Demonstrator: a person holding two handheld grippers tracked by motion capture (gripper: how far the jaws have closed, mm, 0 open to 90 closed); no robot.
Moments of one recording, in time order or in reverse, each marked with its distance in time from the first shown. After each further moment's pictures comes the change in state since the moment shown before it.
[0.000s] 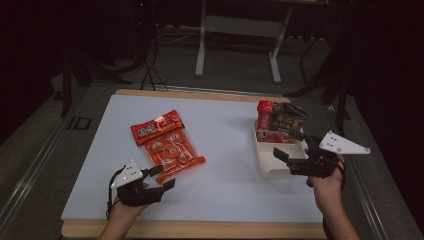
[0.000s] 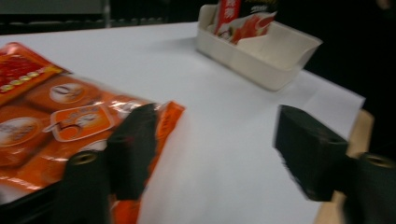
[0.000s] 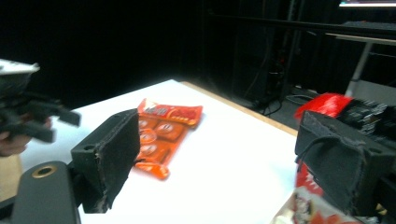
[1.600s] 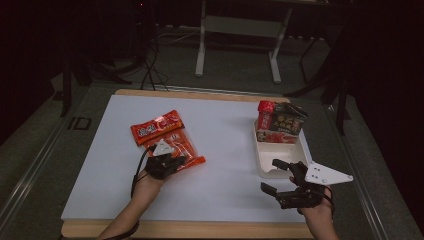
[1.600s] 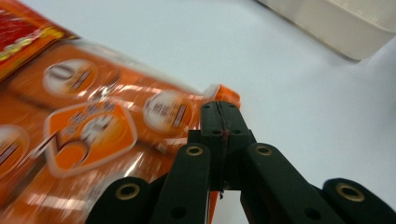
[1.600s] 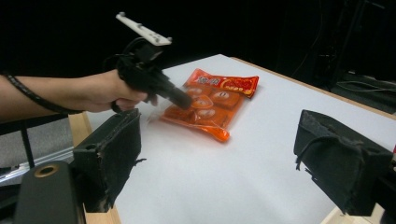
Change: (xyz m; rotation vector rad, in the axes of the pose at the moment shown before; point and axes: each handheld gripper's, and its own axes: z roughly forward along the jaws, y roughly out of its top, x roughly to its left) left arm 0.025 0.025 0.098 0.271 0.089 -0.019; right arm 0.047 -0.048 -0.005 0.058 0.160 0.011
